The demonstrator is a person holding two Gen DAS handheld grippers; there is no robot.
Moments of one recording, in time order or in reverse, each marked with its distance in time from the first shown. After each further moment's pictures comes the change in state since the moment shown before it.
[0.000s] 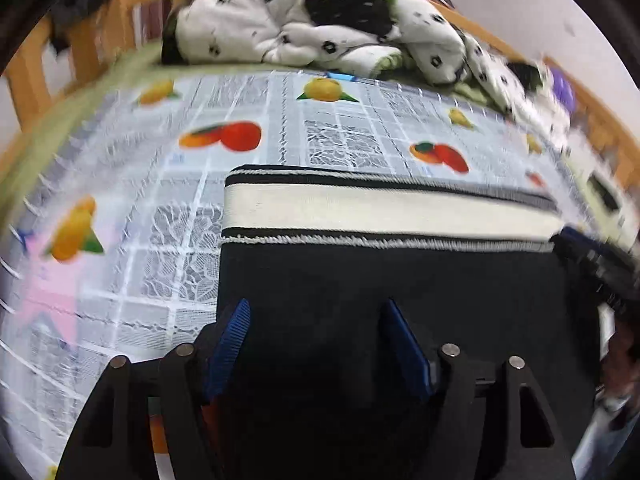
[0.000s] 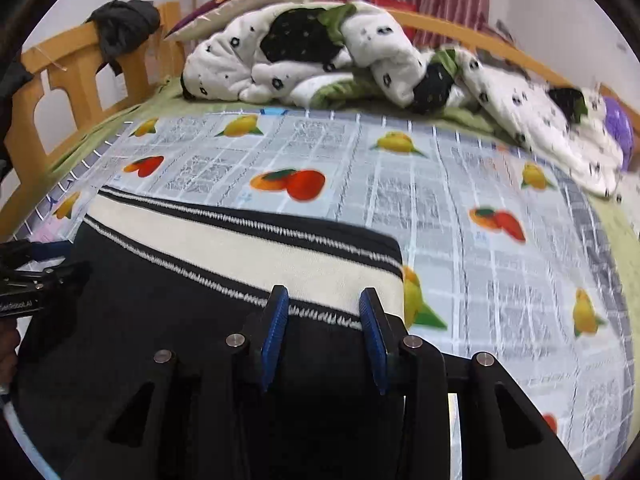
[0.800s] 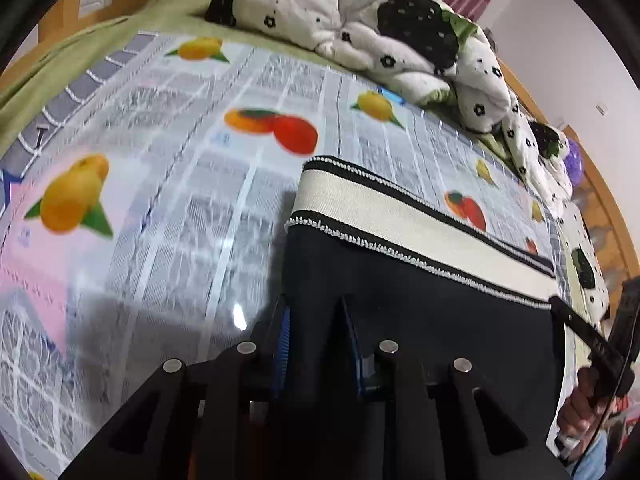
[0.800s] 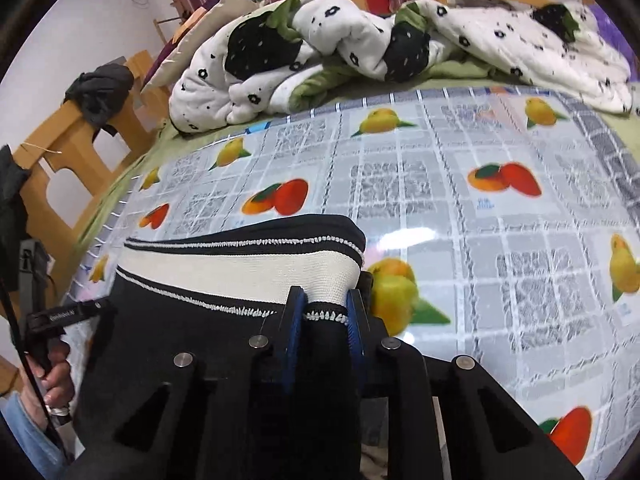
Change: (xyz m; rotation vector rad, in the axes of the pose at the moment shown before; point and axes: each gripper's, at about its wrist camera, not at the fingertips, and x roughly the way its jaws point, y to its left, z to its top) left arm 0.018 0.052 0.021 -0.224 0.018 -0.093; right arm 0.012 -0.058 0.005 0.274 0.039 0.198
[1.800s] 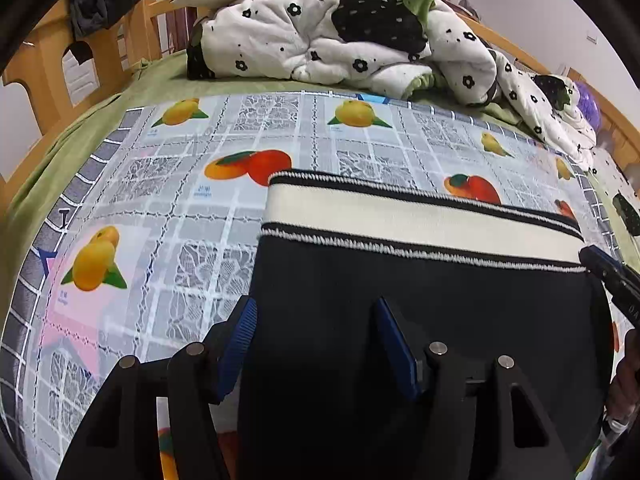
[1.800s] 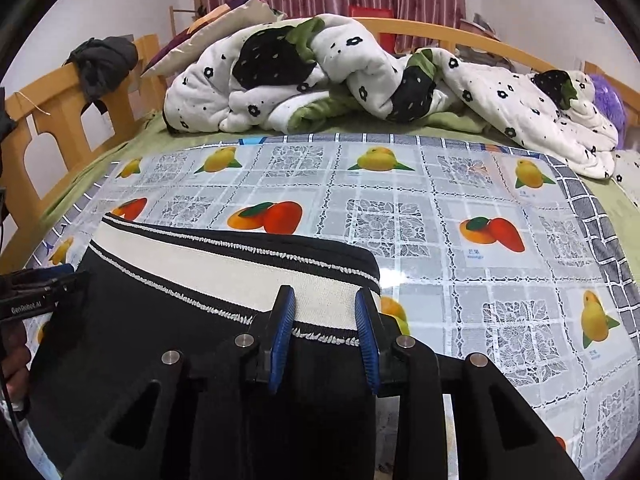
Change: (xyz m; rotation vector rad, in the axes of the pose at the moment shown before) left arm -0.005 -0.056 -0.015 0.227 -0.081 0.220; right arm 0.005 0.027 -0.003 -0.146 -0.110 -0.151
